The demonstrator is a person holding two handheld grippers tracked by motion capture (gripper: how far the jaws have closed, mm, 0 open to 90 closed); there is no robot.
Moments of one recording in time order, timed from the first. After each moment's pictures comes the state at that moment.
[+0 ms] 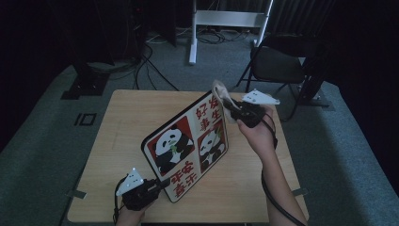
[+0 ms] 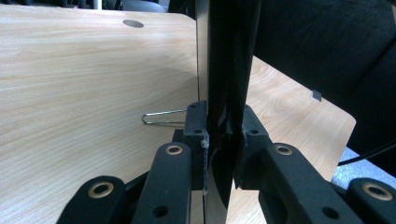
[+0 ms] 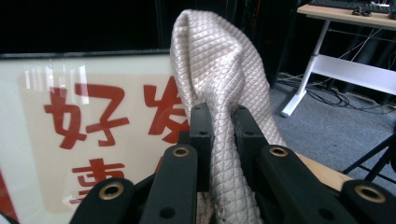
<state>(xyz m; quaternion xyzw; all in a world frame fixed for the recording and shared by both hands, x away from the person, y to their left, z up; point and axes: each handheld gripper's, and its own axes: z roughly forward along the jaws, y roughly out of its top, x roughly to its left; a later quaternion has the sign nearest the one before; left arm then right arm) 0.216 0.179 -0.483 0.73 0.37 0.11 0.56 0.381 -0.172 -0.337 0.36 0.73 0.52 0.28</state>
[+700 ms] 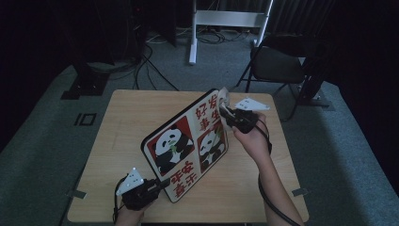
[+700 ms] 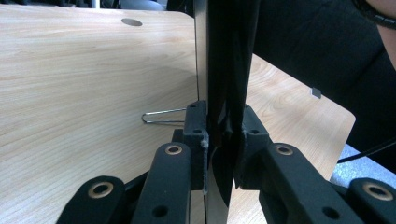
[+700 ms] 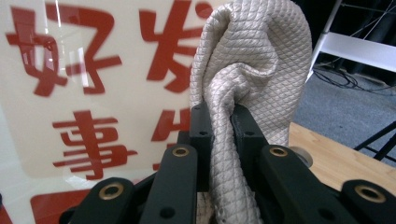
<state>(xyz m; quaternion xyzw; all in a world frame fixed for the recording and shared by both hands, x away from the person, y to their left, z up) 0.217 0.179 -0.483 0.73 0.37 0.11 0.56 0.386 -0.165 -0.370 0.37 0.75 0.49 0.26</state>
